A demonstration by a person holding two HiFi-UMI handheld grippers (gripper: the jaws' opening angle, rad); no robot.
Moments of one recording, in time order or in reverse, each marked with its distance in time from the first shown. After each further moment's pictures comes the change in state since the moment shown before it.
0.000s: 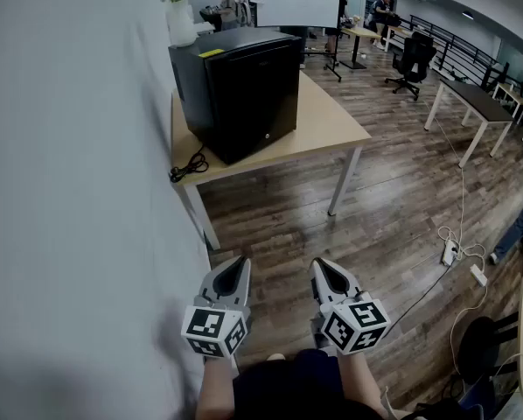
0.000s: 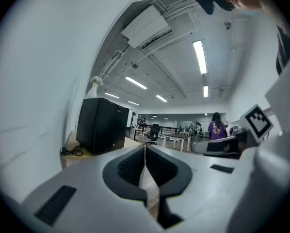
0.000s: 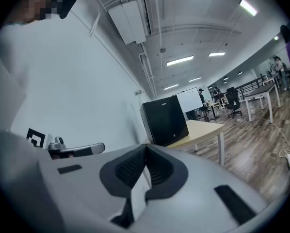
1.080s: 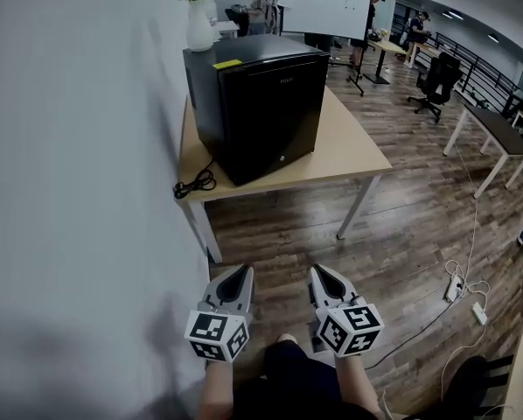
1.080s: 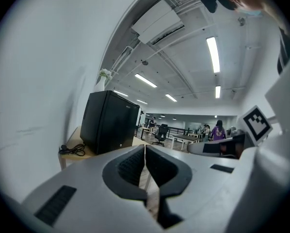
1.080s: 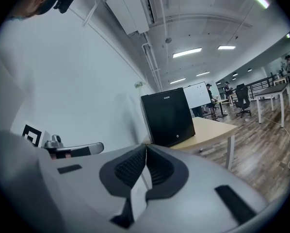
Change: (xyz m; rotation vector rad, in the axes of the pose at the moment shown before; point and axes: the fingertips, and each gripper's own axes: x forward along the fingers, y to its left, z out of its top) left arm 0.104 0.062 -0.004 -0.065 0.016 0.091; right arm 0.127 -0.054 0.016 -0.036 0.072 0.069
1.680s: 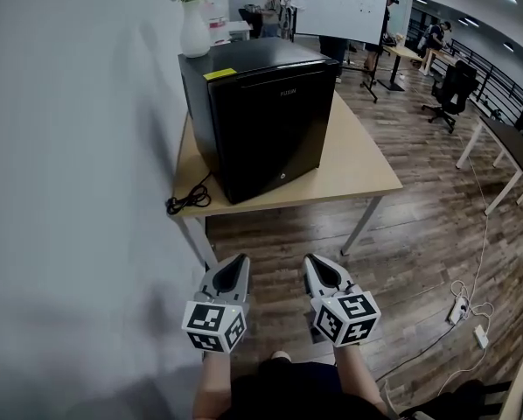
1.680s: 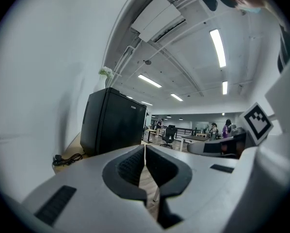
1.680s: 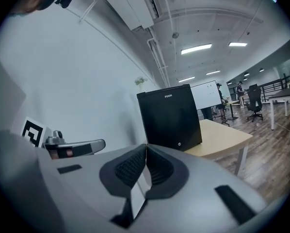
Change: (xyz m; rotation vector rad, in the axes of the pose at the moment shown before) left arm 0.115 0.036 0.024 0.028 -0.028 0.081; right arm 0.104 -0.067 0.041 -0.067 0.022 0.098
